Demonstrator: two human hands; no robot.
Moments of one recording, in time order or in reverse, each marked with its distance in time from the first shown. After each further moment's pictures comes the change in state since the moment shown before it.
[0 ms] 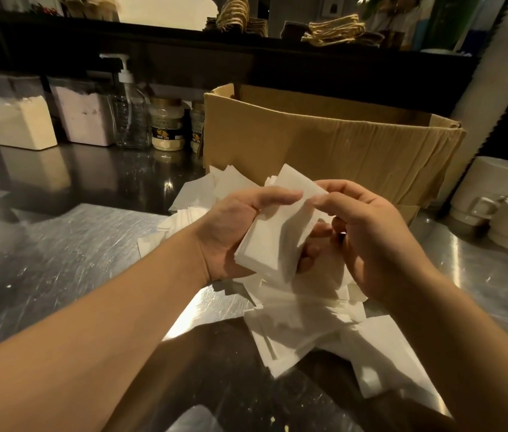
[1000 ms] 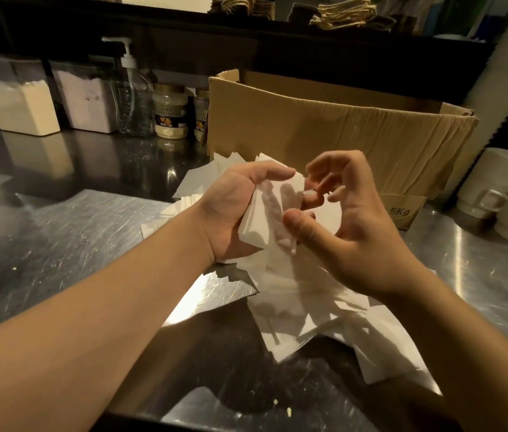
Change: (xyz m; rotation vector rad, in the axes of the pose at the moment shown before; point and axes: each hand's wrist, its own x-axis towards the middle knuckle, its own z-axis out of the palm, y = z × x) left_hand 0.001 0.006 0.001 -0.110 0.049 -0.031; right_hand 0.003 0.019 -0.003 -0.660 -0.147 -0.676
